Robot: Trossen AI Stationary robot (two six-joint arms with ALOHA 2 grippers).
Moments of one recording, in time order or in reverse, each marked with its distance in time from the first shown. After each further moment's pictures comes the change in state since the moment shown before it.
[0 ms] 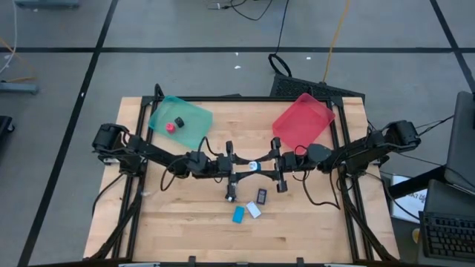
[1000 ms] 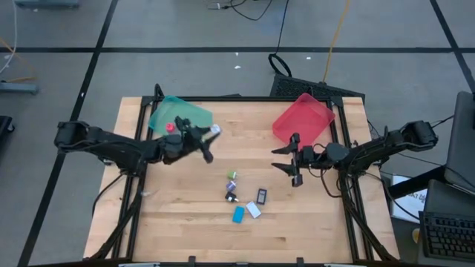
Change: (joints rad) left arm 0.166 -0.498 -0.347 -0.433 -0.408 -0.126; right arm -0.002 -0.283 -0.236 -0.049 0.161 0.082
